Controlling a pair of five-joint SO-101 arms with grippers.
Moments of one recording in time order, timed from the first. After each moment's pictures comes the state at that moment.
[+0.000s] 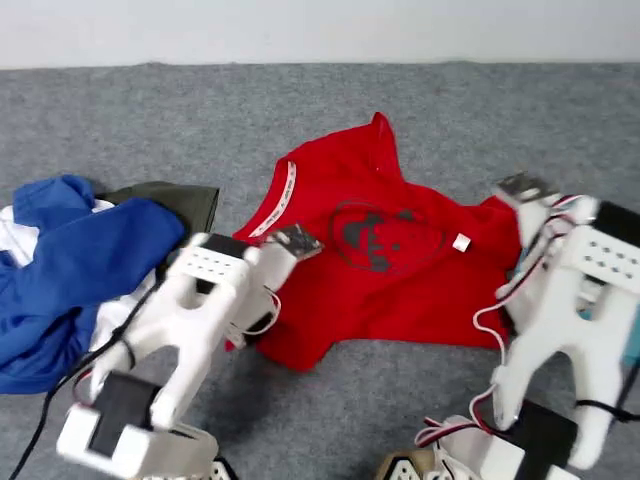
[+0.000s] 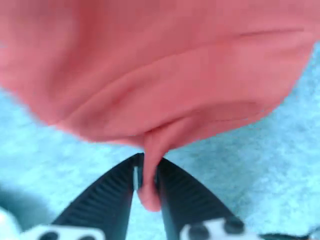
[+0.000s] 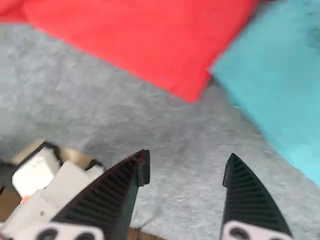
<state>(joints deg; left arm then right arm) 11.5 -5.2 38.5 76.6 -18.2 22.0 -12.0 17.9 99.6 46.7</state>
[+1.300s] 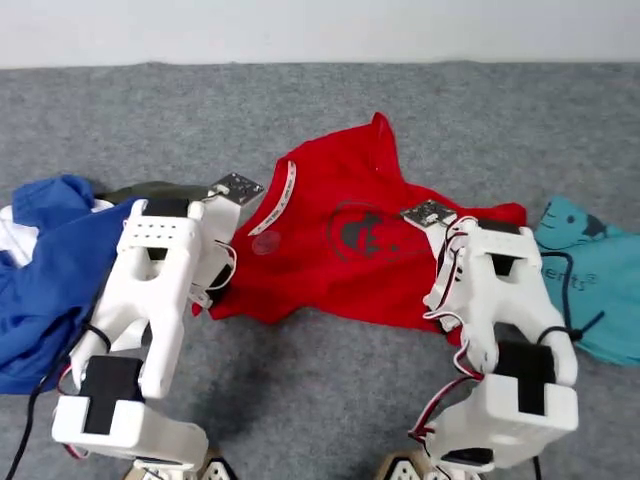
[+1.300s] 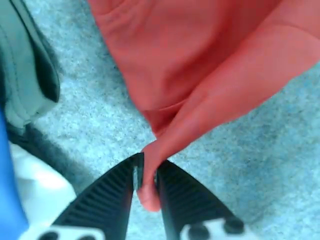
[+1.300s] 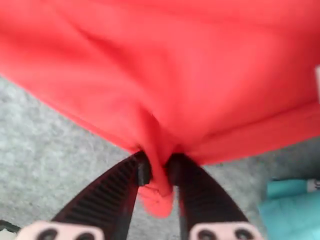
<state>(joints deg) -0.5 2.1 24.0 82.1 -18.2 6.0 6.9 31.3 68.3 39.2</state>
